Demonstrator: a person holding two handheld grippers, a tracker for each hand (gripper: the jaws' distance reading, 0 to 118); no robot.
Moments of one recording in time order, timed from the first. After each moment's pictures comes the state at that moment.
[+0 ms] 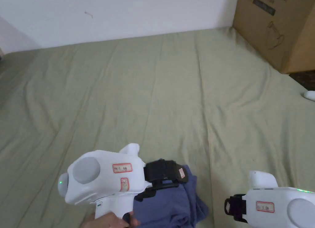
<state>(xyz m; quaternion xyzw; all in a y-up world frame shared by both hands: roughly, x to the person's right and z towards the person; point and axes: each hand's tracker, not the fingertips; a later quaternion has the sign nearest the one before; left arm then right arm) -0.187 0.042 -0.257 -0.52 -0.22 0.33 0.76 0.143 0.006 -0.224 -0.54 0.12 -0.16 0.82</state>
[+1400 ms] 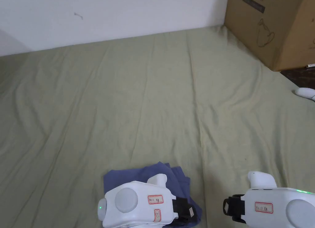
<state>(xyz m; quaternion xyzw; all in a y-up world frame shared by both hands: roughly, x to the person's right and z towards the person) -0.115 -0.028 -0.251 -0.57 -0.24 0.28 0.73 0.157 0.006 -0.226 -0.53 0.11 -0.17 0.82</state>
